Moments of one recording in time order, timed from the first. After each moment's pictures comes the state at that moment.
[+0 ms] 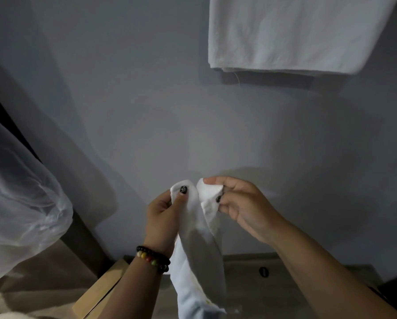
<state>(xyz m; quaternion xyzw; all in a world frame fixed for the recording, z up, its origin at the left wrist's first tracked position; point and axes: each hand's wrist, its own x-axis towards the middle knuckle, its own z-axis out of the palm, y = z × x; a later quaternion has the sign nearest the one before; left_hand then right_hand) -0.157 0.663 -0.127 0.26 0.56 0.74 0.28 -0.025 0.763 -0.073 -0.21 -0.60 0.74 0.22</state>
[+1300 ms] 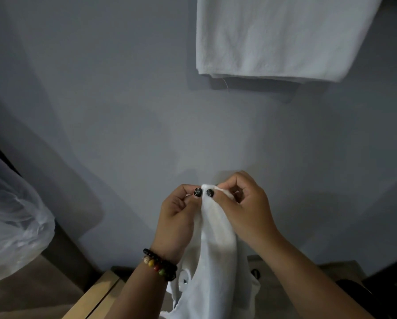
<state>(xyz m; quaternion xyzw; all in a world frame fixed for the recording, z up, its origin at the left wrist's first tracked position) -0.132 0.684 -0.093 0.32 0.49 0.73 0.35 -0.024 0.763 -0.074 -0.29 -0.75 0.38 0.46</state>
